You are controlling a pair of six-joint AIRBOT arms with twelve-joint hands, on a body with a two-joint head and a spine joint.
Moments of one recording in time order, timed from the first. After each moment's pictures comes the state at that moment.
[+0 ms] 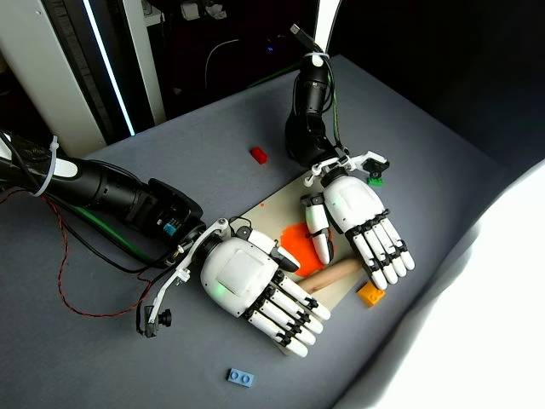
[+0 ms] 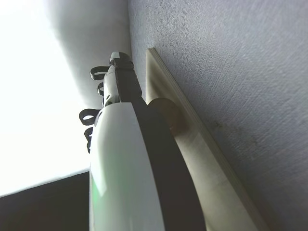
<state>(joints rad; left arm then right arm) 0.63 -1.61 1.57 -0.64 -0.90 1.50 -0.73 -1.59 1.39 0.86 1.12 -1.43</state>
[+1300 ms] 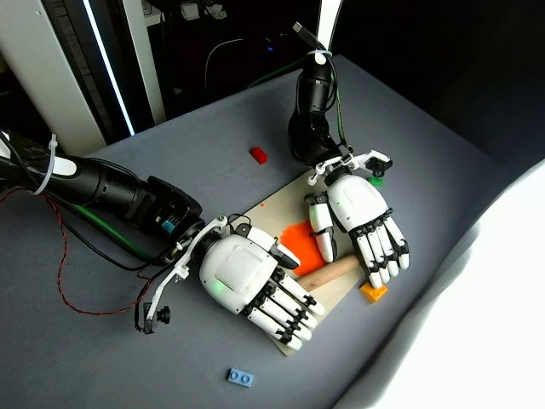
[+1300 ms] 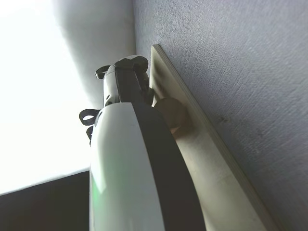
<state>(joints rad) 0.64 -1.59 1.54 -0.67 -0.91 1.50 -0.74 -1.59 1.36 0.84 1.16 -1.44</state>
